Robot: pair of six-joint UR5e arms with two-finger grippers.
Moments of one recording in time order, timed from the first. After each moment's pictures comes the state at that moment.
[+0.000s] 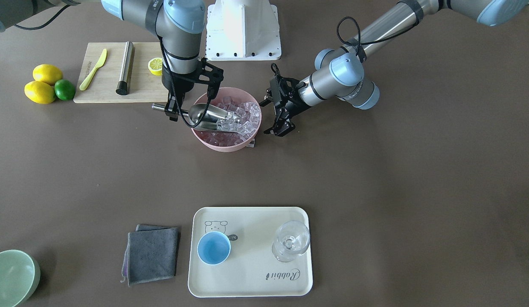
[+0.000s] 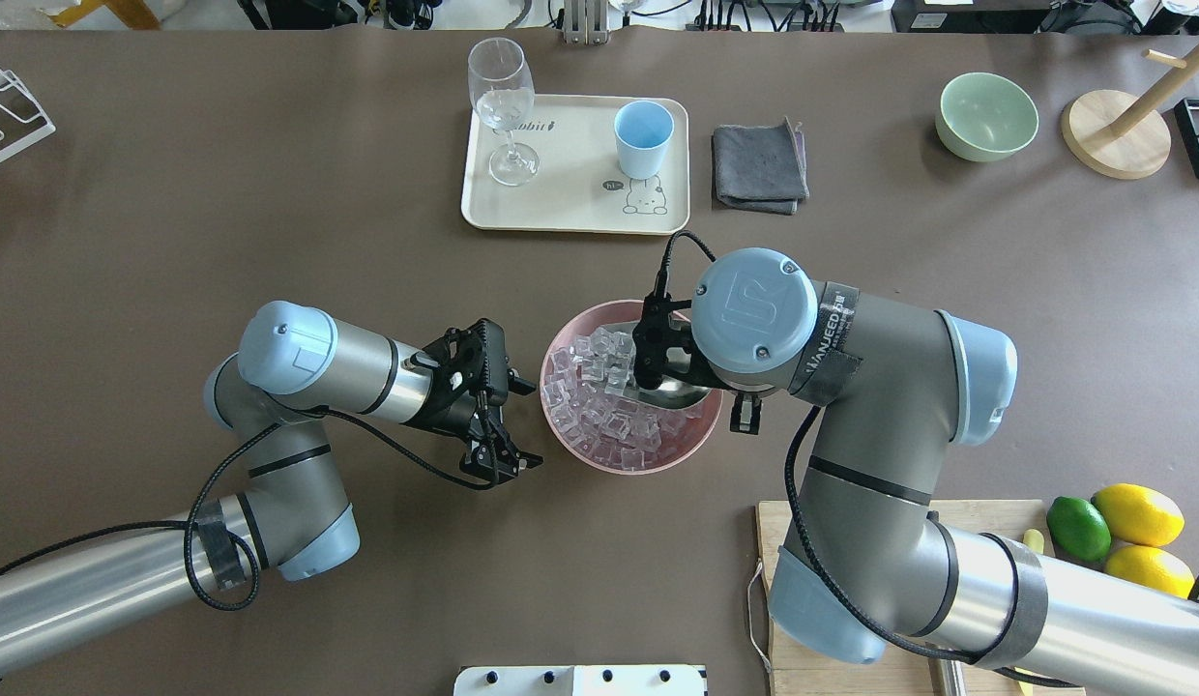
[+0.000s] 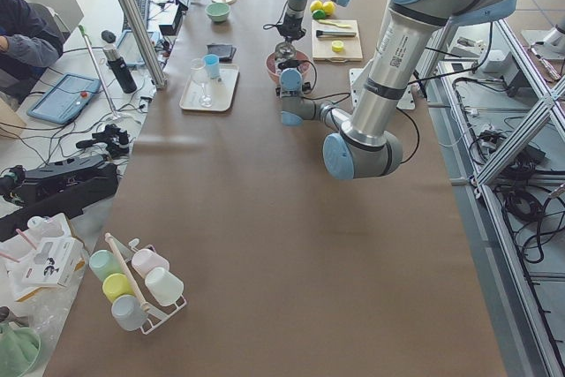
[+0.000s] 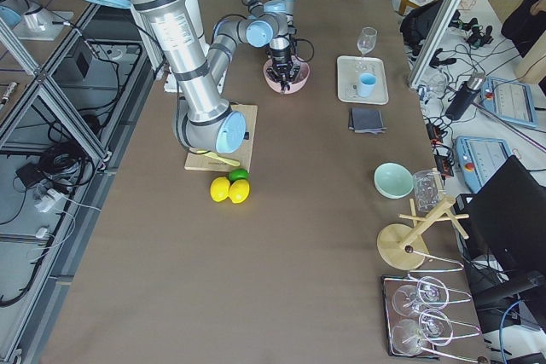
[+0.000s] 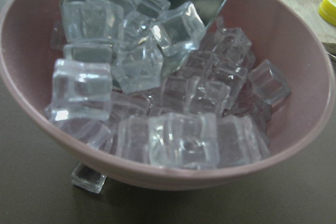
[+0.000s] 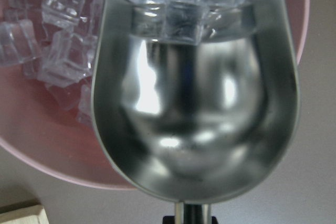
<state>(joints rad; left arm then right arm) -0.49 -2.11 -1.34 -2.75 -2.07 -0.14 0.47 -0.99 1.91 -1.94 1.65 -0.19</state>
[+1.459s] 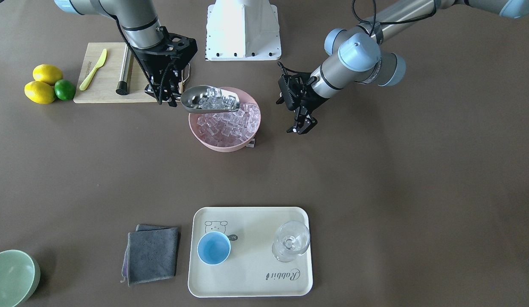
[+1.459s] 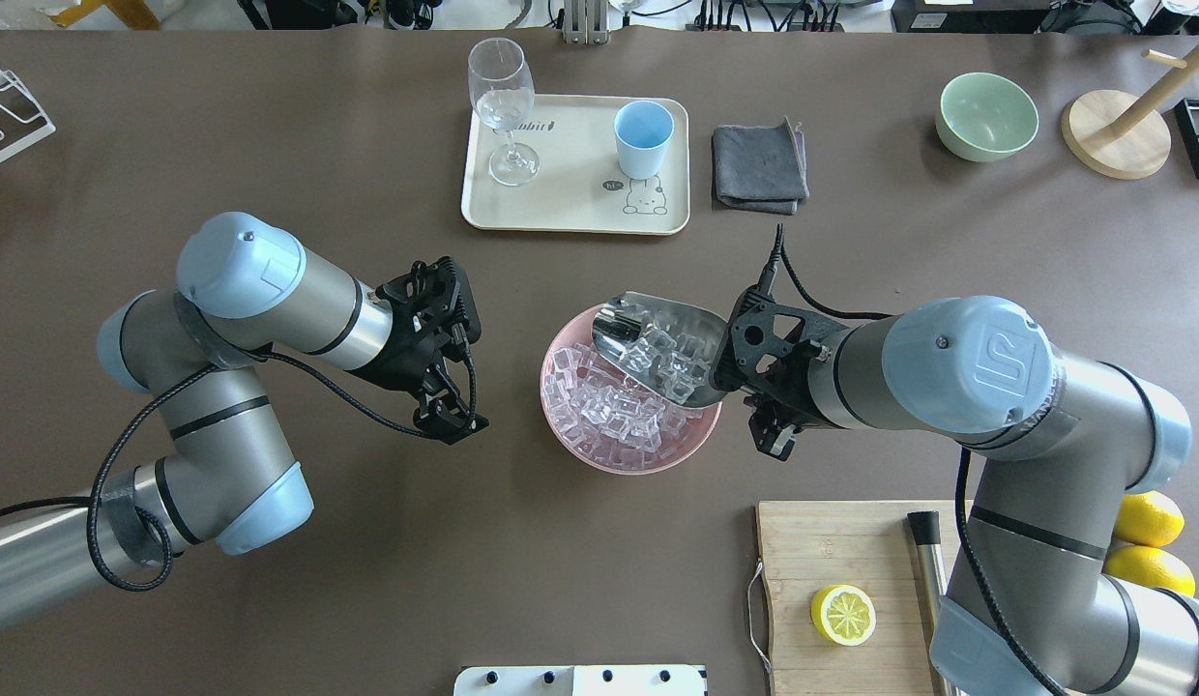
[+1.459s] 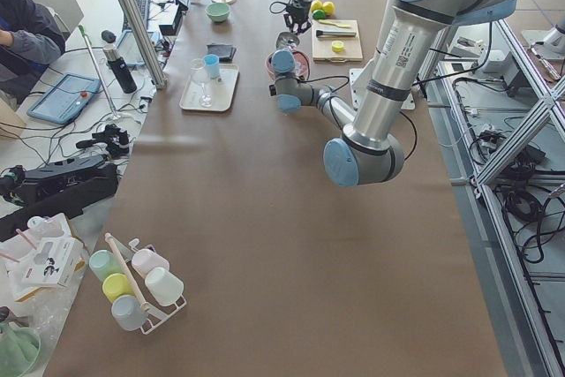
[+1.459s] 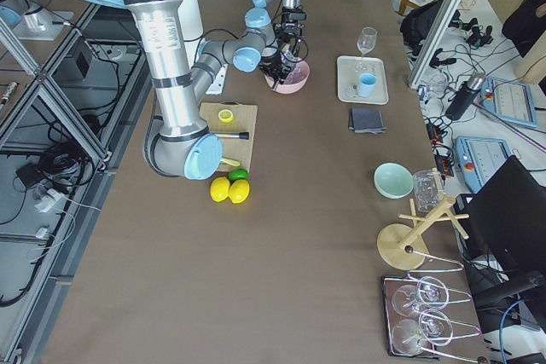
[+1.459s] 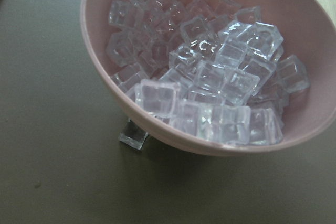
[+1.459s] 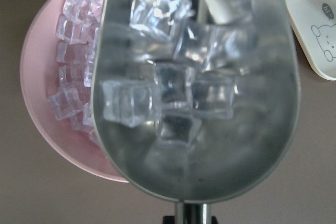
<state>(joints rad) -0.59 -2.04 -1.64 -2.22 -2.14 -0.13 0.47 -1.27 2.09 -1.46 1.71 0.08</state>
